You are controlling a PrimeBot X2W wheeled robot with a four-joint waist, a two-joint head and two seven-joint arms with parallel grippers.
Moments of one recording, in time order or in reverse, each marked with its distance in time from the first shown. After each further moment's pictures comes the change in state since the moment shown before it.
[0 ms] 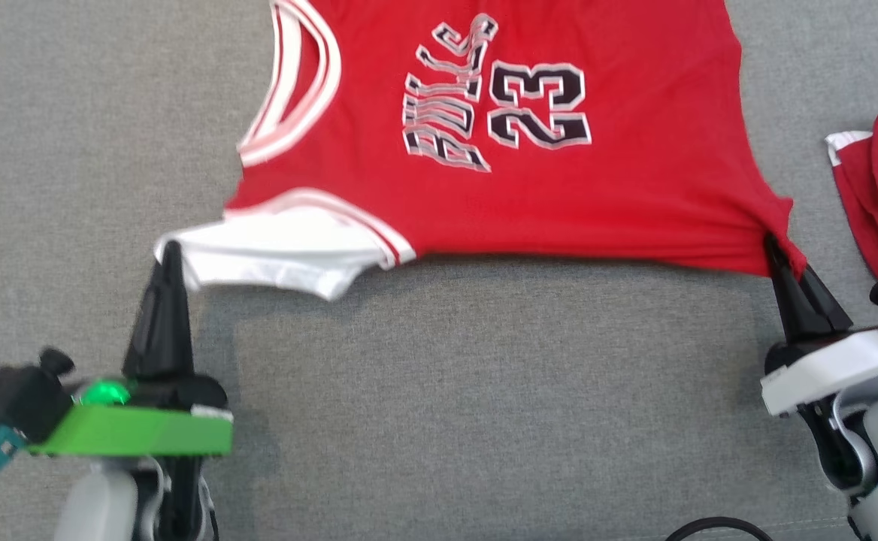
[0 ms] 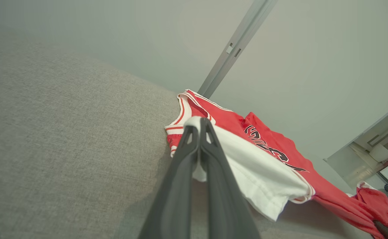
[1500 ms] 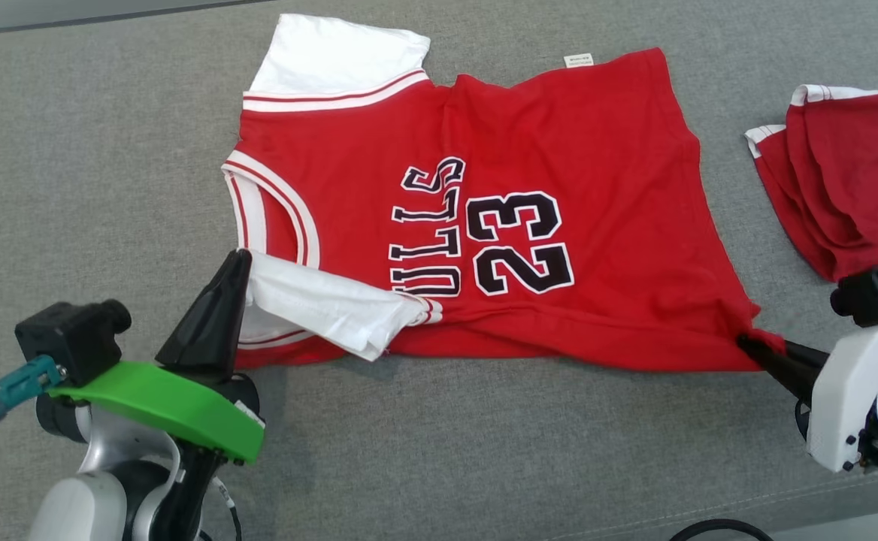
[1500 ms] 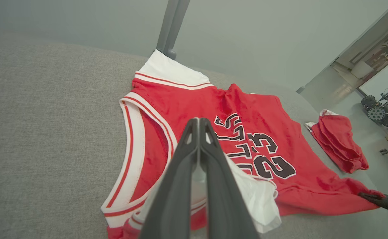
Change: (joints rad) left arm 0.086 0.016 -0.034 -0.340 0.126 0.141 0.508; right arm 0.164 -0.281 0.042 -0.411 0.202 0.000 0.803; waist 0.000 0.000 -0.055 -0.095
